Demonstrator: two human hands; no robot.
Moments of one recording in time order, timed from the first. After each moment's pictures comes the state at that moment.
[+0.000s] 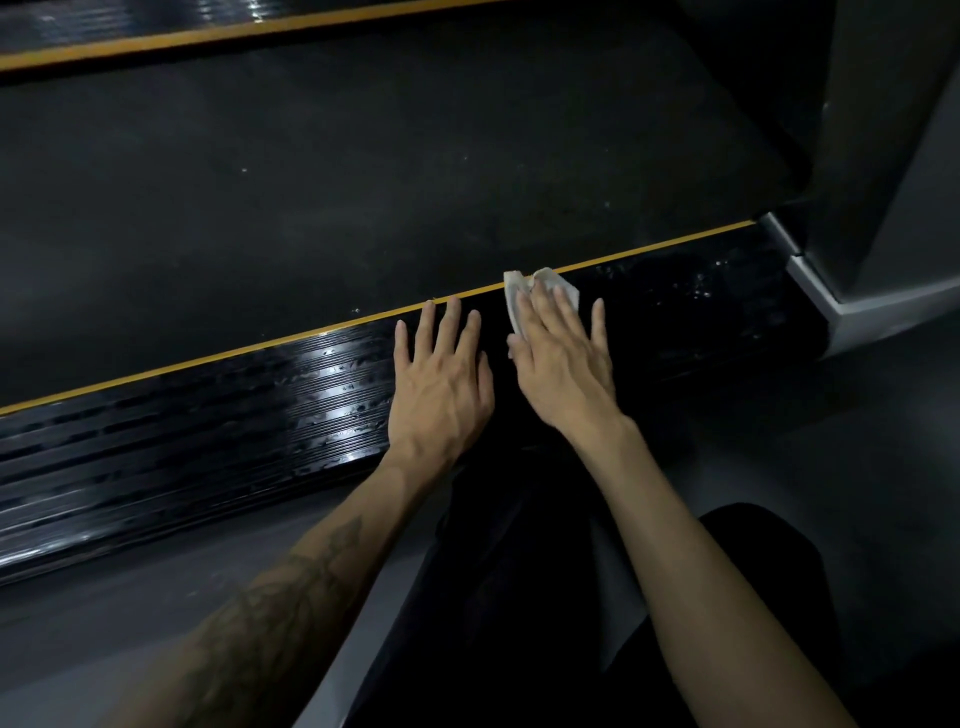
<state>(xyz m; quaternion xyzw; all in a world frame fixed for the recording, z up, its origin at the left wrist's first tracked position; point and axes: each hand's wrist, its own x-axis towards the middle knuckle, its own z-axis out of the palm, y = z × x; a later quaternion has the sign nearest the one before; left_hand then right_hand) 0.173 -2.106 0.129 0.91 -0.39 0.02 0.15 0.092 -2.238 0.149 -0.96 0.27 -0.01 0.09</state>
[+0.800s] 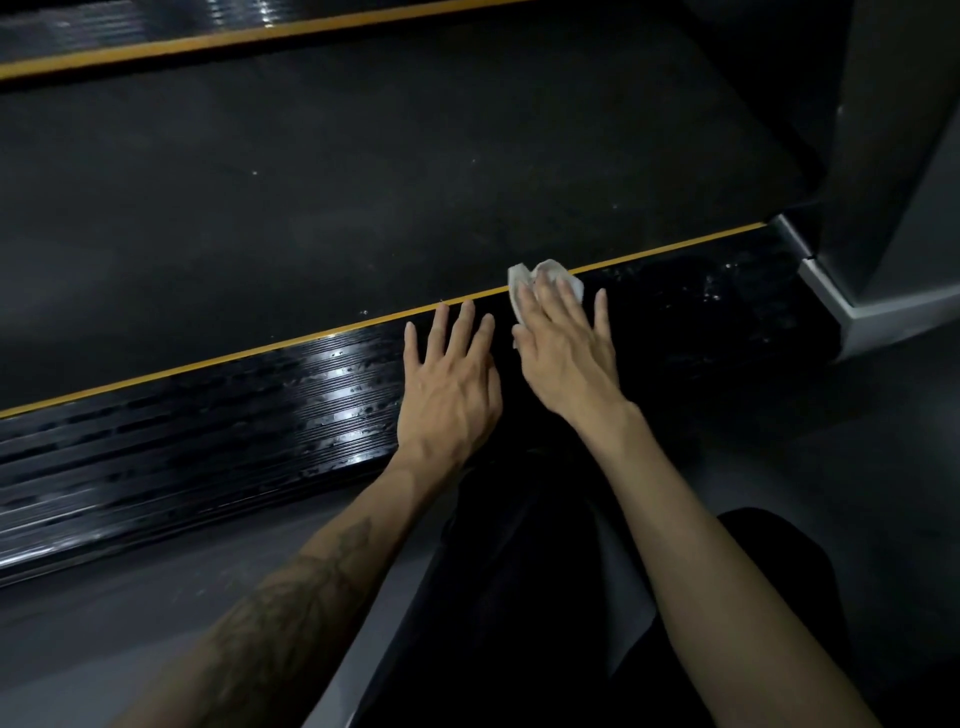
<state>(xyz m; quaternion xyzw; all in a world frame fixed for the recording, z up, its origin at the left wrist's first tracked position) 0.173 -2.106 0.130 0.90 -0.41 0.01 0.14 0.106 -2.247 0.151 -0.96 0.27 0.00 0.08</state>
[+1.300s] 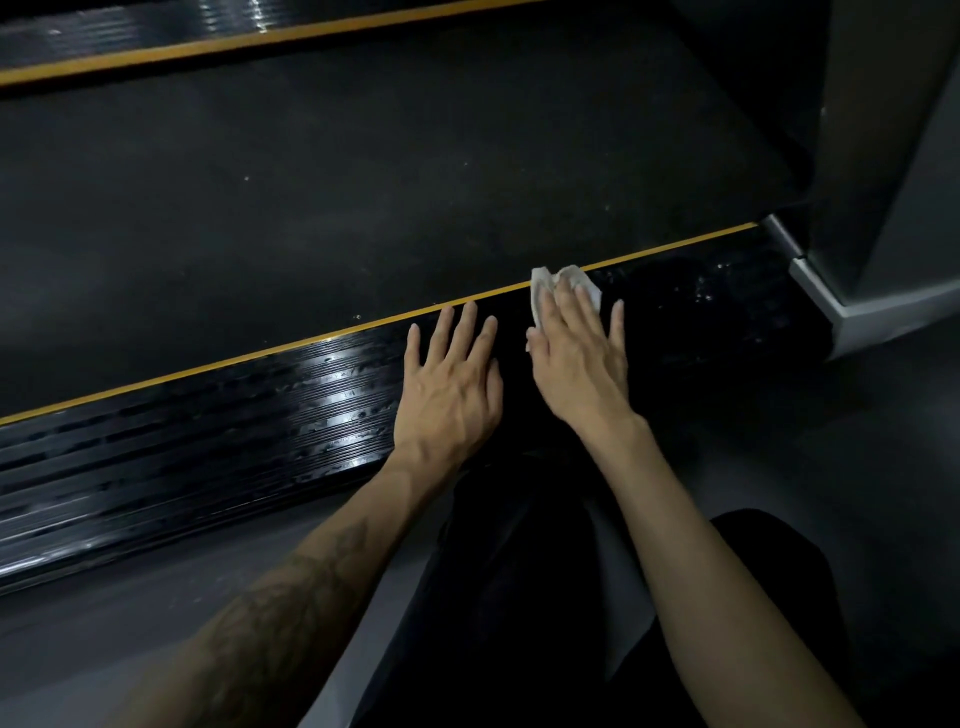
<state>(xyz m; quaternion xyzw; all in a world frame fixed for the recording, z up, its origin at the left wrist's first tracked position) 0.172 -2.111 0.125 0.89 -0.43 0.03 0.13 0.092 -2.252 0.150 -0.94 0.31 -0.03 0.11</state>
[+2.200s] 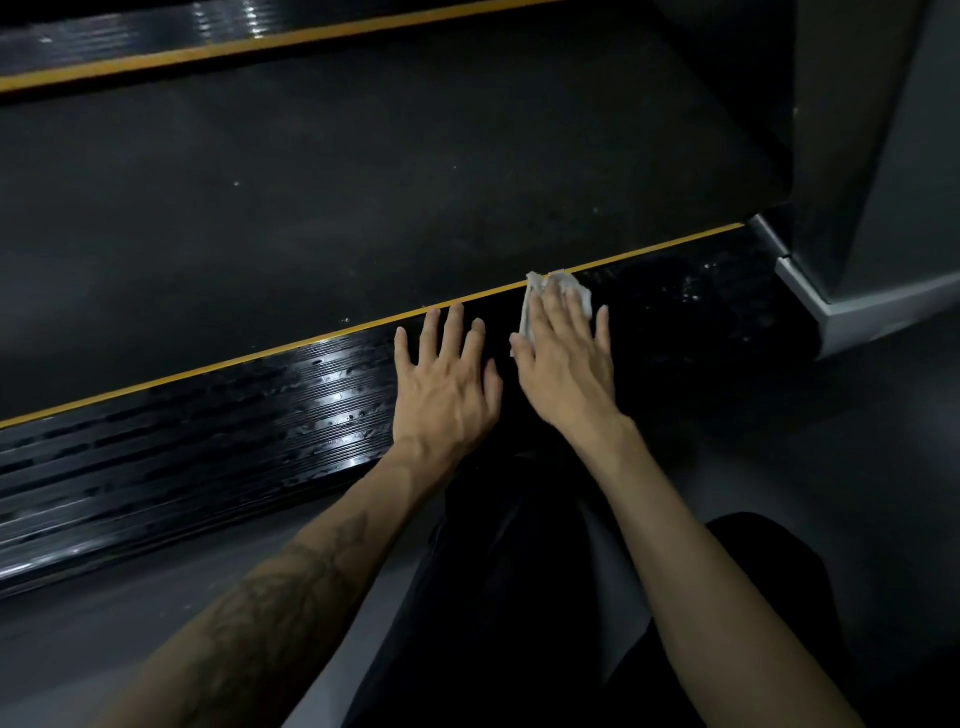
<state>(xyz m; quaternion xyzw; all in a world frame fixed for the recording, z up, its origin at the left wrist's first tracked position) 0.167 -2.121 0.131 0.90 -0.41 0.03 0.13 0.091 -2.253 0.151 -0.94 0.31 0.00 0.10</state>
